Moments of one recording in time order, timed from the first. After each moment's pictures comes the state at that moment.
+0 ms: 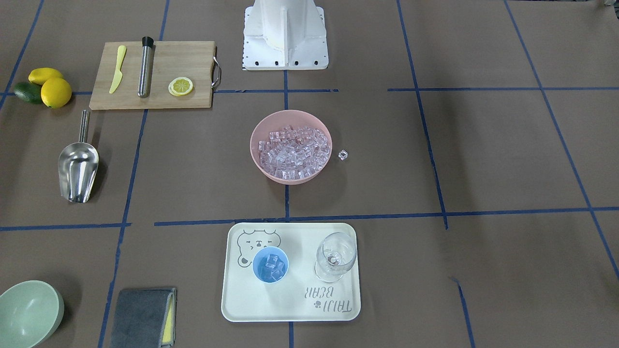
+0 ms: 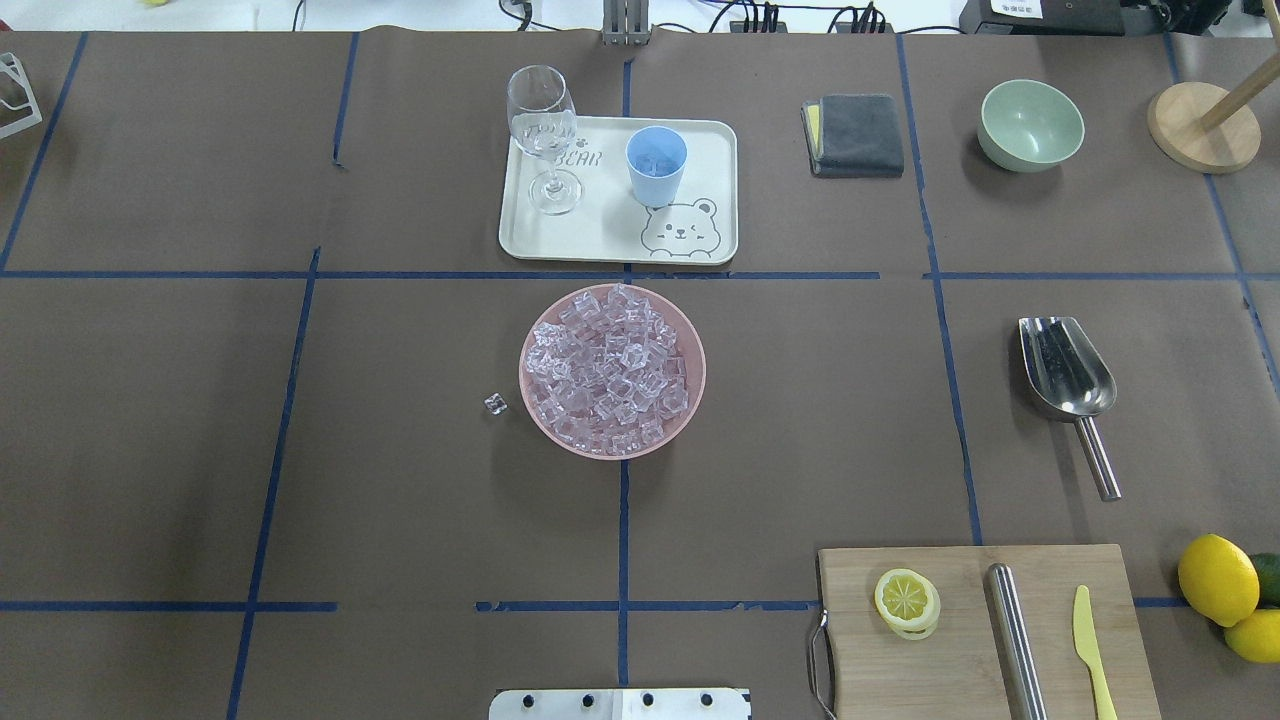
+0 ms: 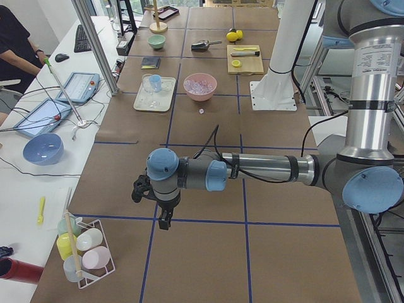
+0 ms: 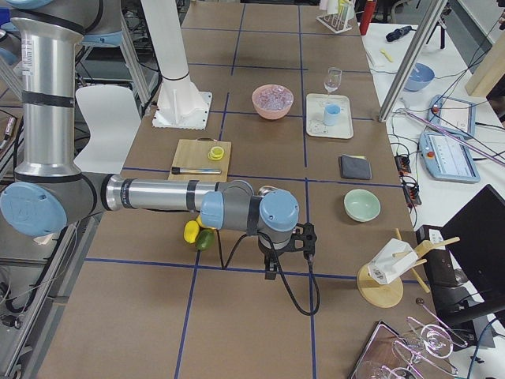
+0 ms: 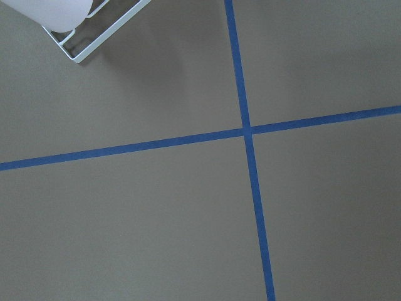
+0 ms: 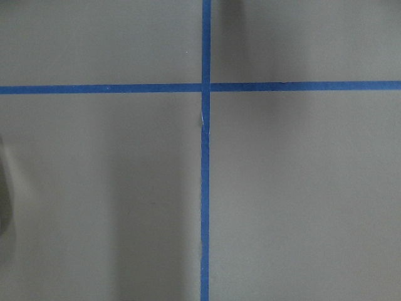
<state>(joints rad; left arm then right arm) -1.60 -1.57 -1.61 -1.59 -2.34 0.12 1.62 -1.66 1.68 -1.65 2.41 -0.07</state>
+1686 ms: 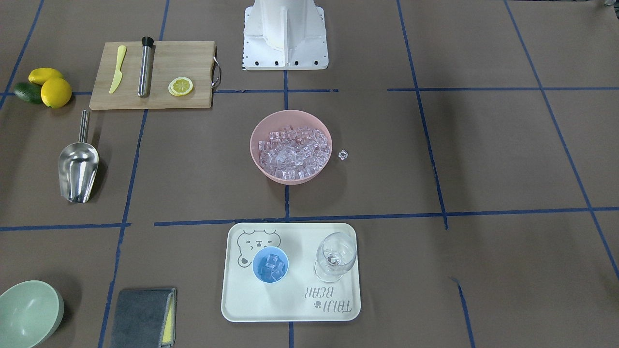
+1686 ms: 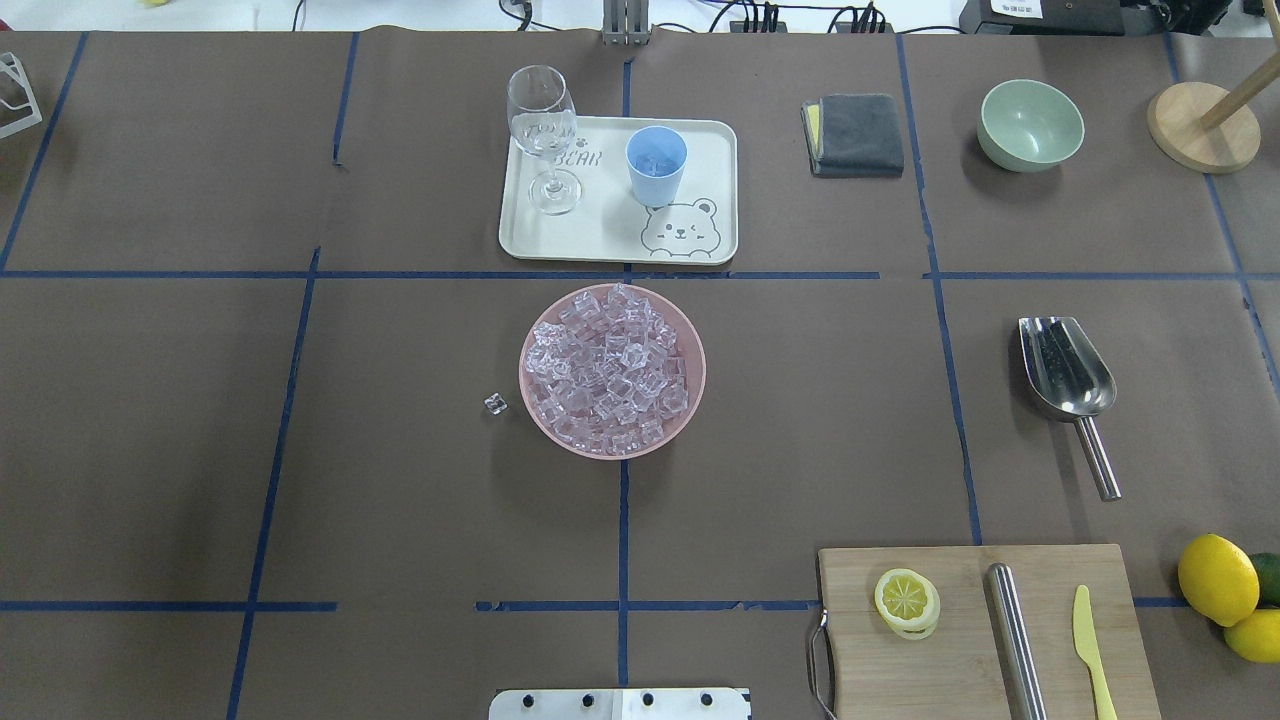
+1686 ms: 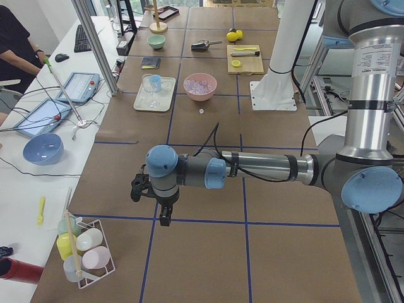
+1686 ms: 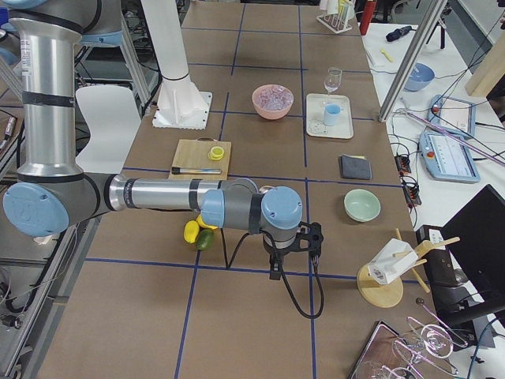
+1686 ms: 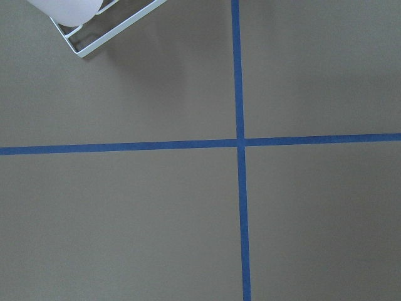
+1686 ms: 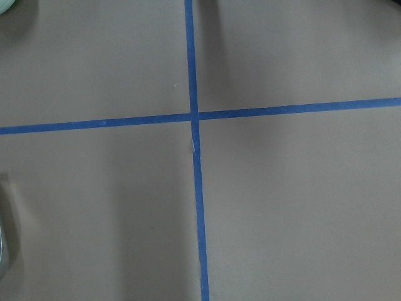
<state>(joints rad) -1.60 -1.57 -1.62 -1.60 -2.35 0.01 1.66 -1.63 1.67 -1.63 2.41 0.00</state>
